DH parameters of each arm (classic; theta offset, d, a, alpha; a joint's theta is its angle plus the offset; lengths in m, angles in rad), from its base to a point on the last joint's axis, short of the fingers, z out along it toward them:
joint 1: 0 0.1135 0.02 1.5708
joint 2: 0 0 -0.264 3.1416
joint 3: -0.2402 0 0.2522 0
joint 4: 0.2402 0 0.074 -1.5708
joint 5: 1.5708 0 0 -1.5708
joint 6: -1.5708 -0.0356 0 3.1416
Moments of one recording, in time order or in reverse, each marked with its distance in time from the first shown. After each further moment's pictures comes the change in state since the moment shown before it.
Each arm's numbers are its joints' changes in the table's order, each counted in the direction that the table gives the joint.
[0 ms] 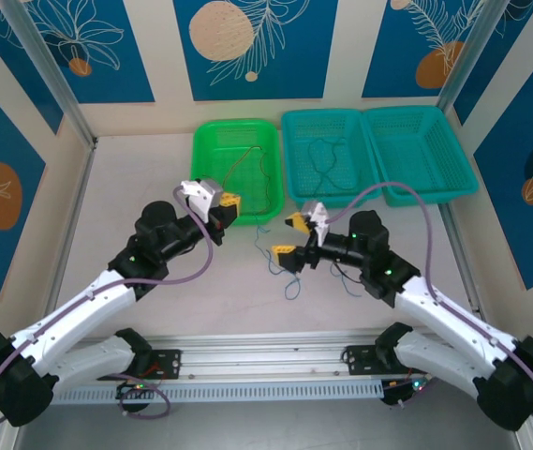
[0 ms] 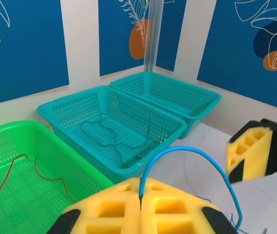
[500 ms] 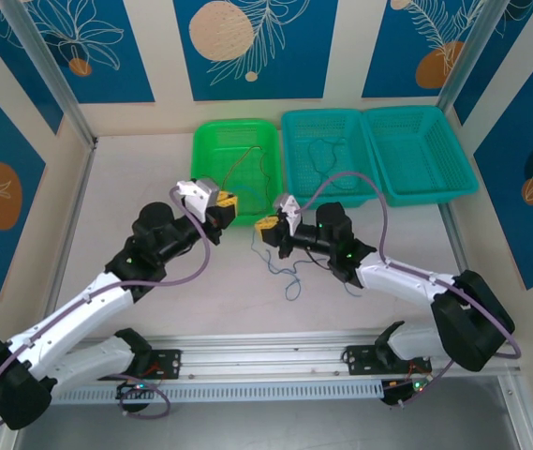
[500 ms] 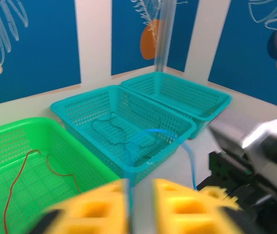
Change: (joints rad) left arm 0.000 0.034 0.006 0.030 -0.074 0.004; right arm 0.027 -0.356 -0.034 -0.358 0.032 -0.070
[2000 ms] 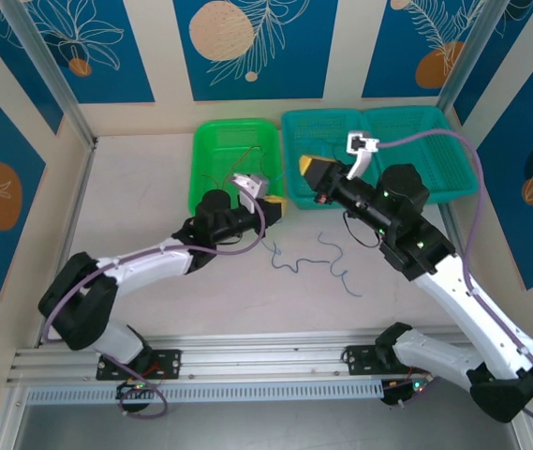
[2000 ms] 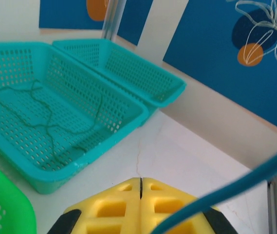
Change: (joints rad) left arm -0.081 -0.516 -0.105 -0.380 0.183 0.234; right arm -0.095 0.328 -0.466 0.645 0.343 -0.530
